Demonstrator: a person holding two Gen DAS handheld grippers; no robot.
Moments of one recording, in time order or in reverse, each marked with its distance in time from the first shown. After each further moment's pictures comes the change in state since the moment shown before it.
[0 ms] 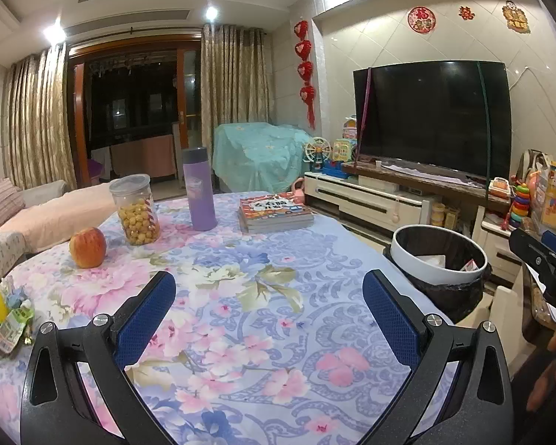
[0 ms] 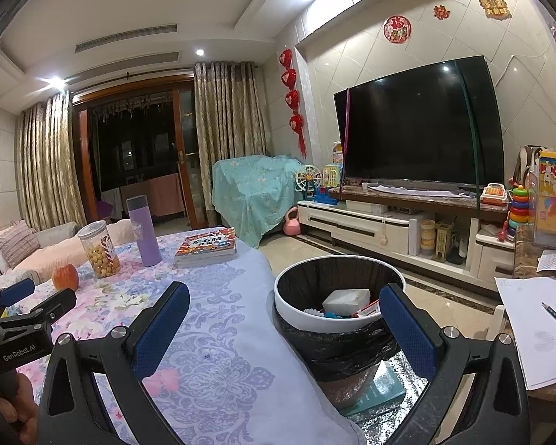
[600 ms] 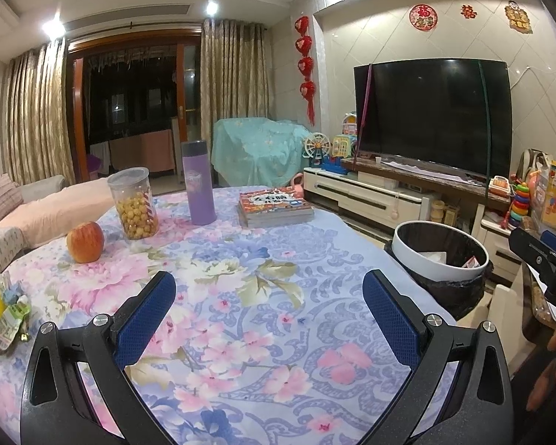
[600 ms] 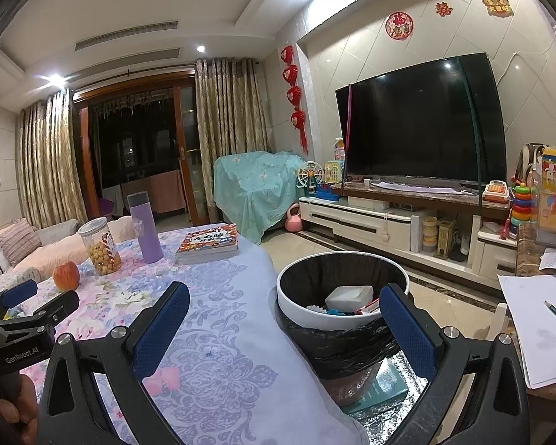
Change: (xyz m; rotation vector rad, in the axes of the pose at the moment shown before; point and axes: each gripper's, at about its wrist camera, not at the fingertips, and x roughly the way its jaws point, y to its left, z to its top) left arm 0.009 0.006 -0.003 -0.006 0.020 -0.005; right arm 0.003 0.003 -0.002 0.000 0.015 0.007
